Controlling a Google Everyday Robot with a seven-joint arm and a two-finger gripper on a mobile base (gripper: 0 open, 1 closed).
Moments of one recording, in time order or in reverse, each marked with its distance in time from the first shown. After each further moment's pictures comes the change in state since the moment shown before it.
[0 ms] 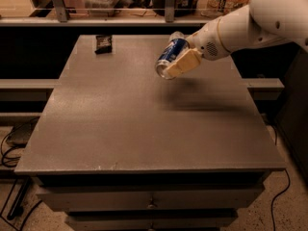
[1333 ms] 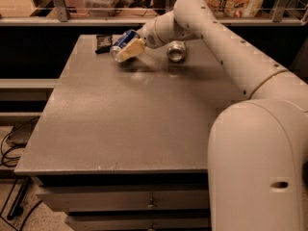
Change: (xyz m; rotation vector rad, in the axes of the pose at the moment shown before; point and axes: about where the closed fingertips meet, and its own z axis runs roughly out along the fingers) arm -0.080 -0.058 0.200 -0.070 -0.141 -0.005
